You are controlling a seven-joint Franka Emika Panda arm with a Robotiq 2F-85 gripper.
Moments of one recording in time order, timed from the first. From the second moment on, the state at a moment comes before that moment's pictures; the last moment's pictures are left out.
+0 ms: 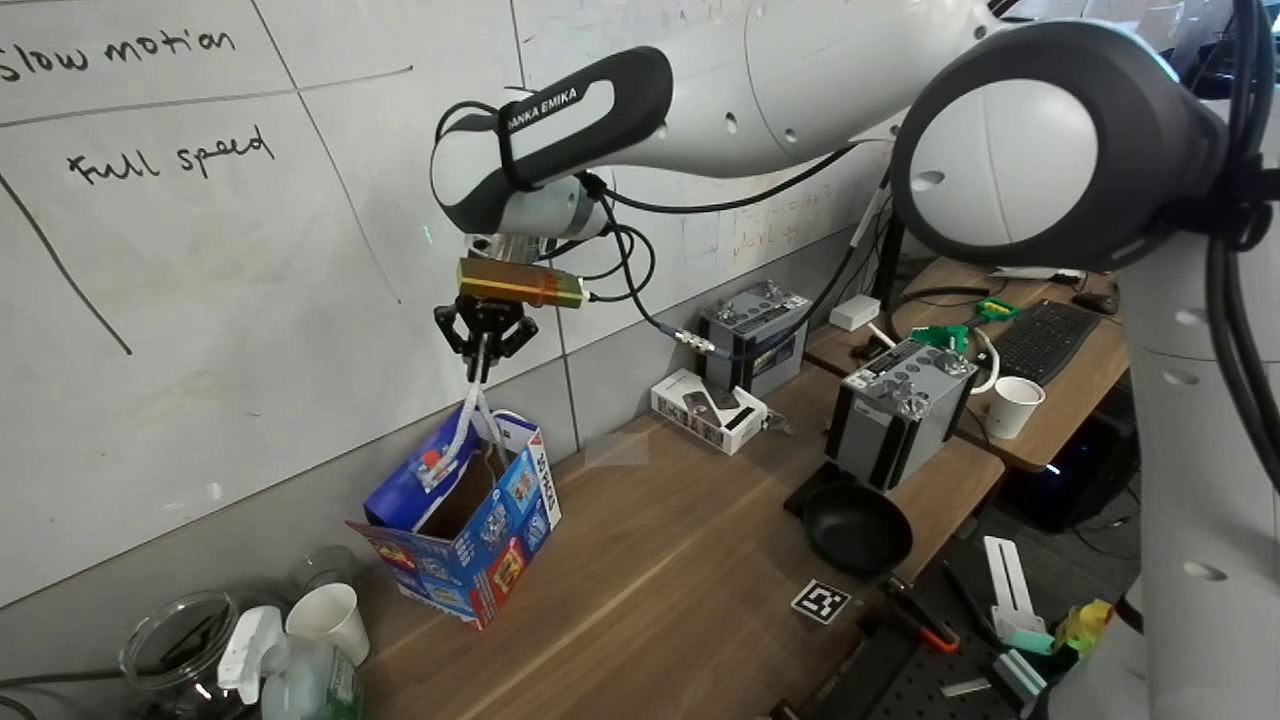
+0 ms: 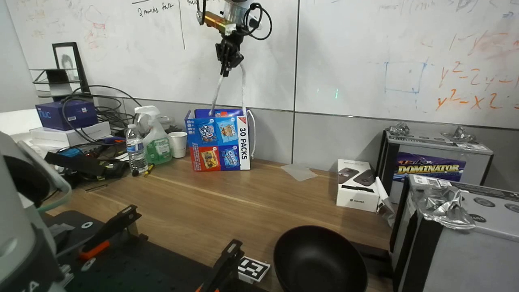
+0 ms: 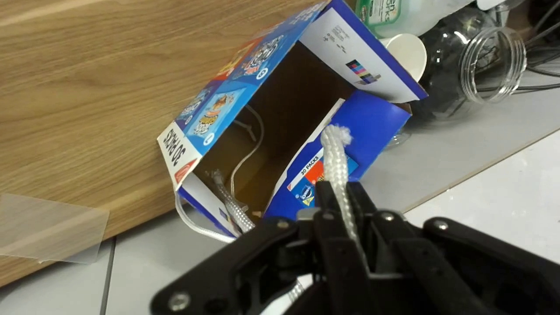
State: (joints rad) arm 0.09 0.47 0.14 -1.54 0.32 2.16 0.34
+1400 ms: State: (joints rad) arm 0.17 0.64 0.13 -1.54 0.30 2.25 0.33
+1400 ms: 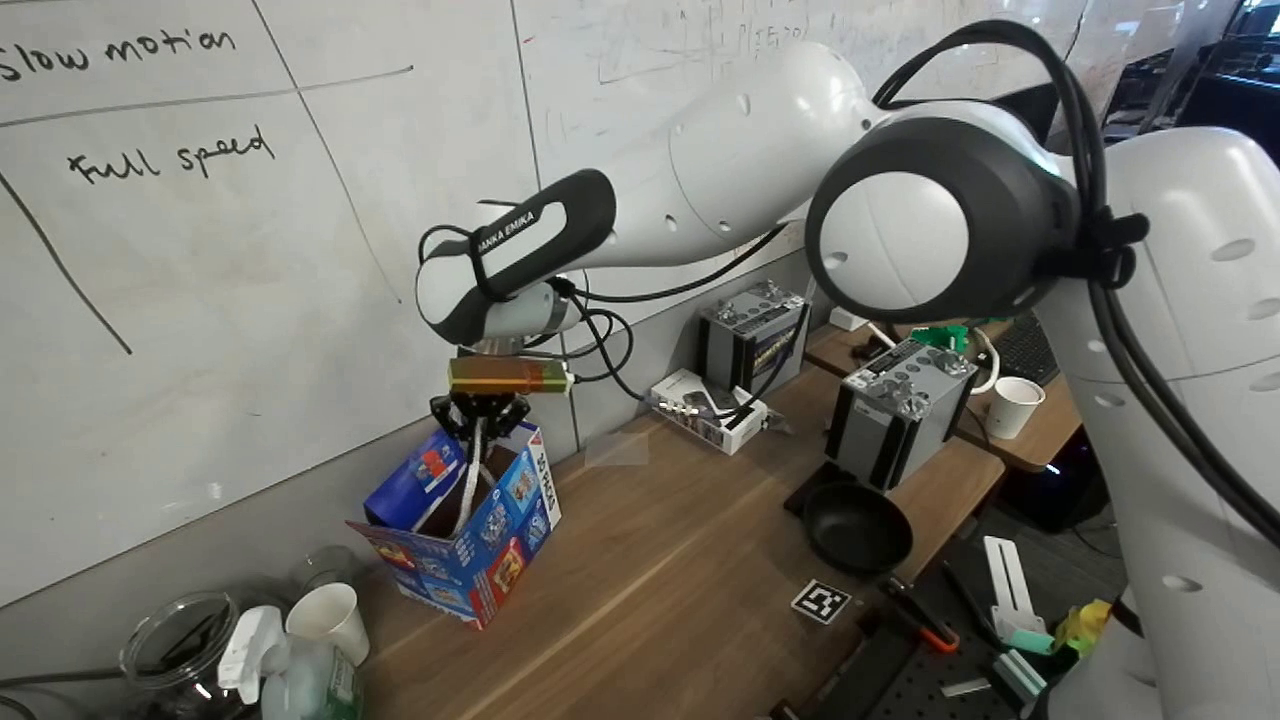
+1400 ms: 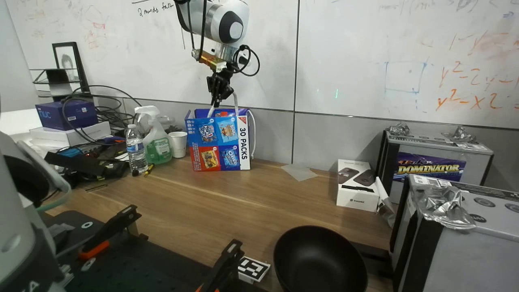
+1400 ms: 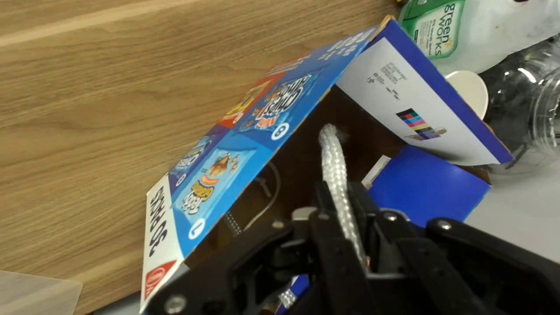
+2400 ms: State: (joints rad) arm 0.31 0.64 0.06 -1.66 -0.06 2.49 0.32
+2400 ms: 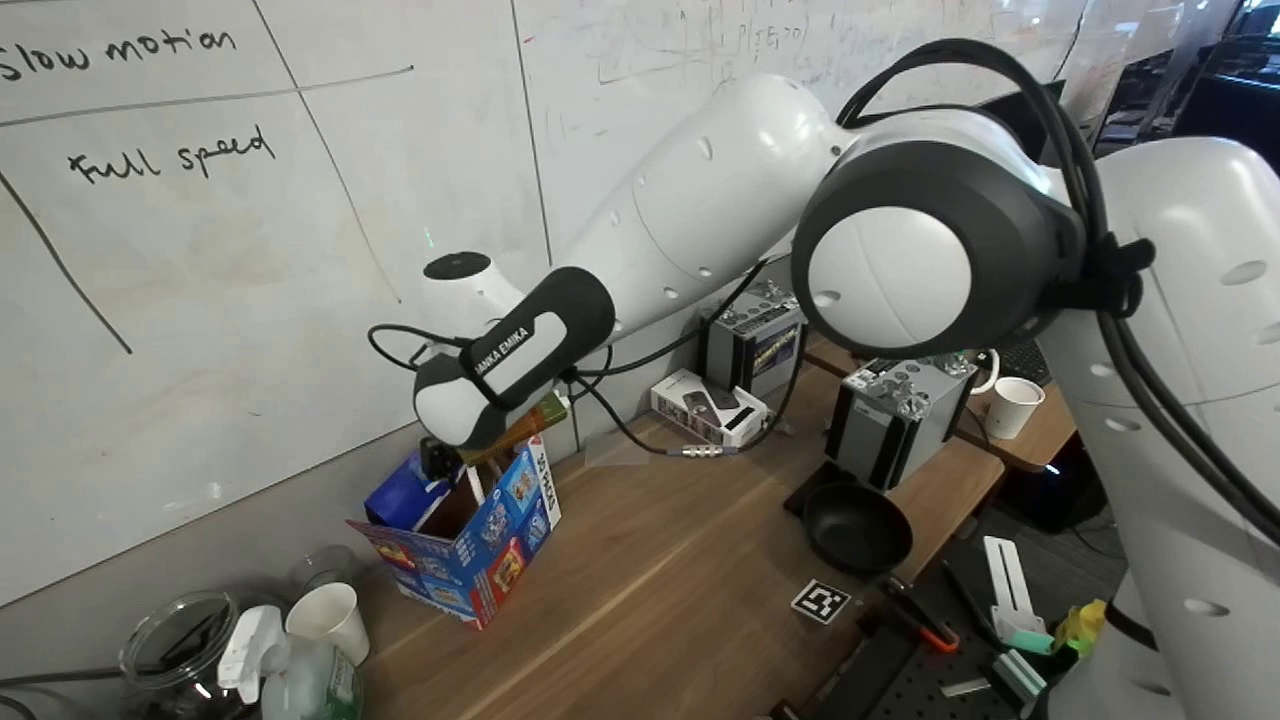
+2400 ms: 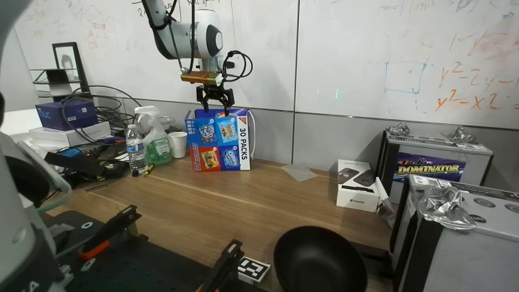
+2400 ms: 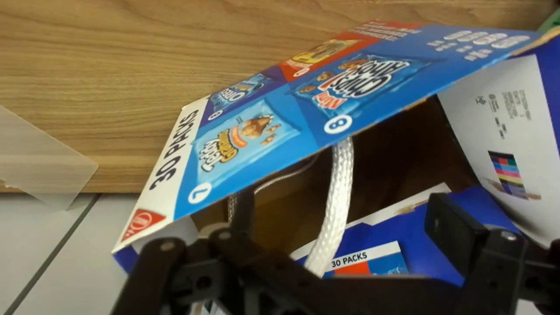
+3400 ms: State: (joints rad) arm 0.36 0.64 0.03 -1.82 -0.22 2.58 0.31
